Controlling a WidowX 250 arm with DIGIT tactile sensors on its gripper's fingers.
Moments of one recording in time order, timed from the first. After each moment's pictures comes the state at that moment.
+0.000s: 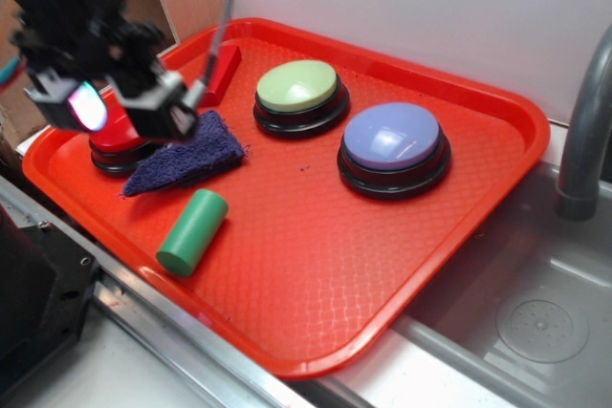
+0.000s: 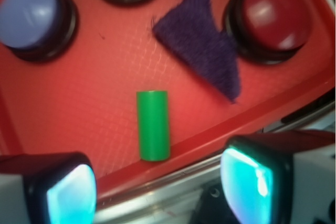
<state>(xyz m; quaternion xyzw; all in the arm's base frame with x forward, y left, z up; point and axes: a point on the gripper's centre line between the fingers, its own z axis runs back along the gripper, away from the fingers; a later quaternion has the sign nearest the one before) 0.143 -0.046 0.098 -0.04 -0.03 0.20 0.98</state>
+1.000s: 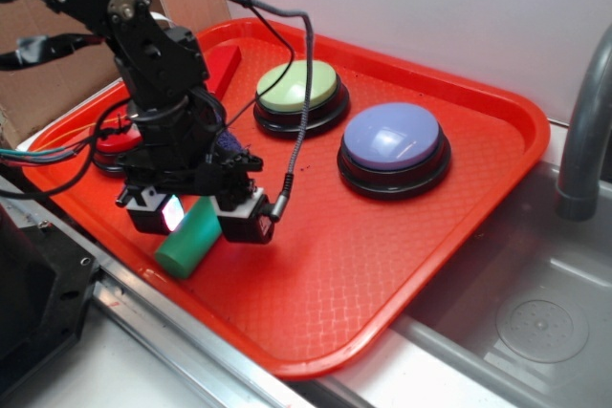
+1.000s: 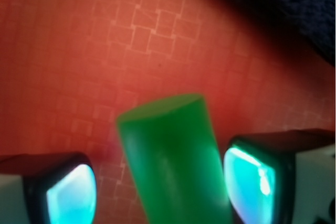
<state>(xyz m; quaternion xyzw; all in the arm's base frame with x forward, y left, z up) 0.162 -0.057 0.008 -0.05 0.00 0.25 0.97</state>
